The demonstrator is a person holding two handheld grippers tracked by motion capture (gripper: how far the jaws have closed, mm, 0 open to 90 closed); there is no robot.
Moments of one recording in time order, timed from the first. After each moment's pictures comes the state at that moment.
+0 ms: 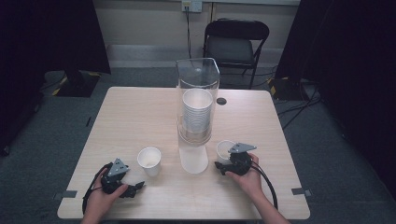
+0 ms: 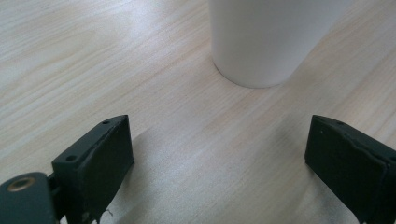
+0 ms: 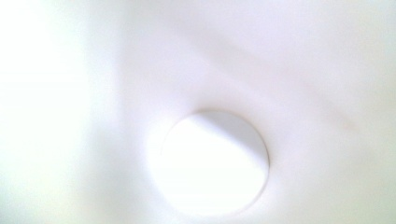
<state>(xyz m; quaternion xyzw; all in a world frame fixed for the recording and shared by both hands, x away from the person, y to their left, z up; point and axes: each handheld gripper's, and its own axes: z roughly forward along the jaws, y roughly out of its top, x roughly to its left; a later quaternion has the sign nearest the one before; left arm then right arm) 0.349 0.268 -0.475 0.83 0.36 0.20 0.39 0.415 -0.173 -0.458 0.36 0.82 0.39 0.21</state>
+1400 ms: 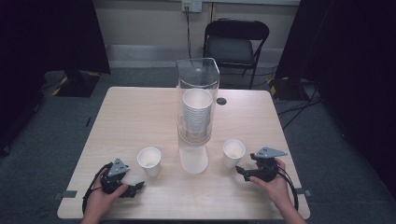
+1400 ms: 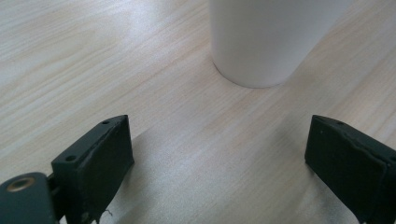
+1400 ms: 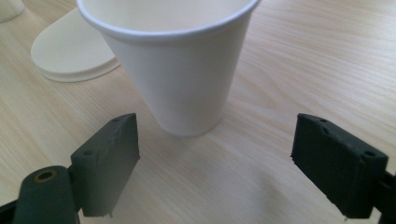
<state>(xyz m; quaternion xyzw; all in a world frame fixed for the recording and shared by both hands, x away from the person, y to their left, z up) 0.349 0.267 -0.475 0.82 0.36 0.20 0.39 0.382 -0.244 -0.437 0.37 0.80 0.42 0.22</state>
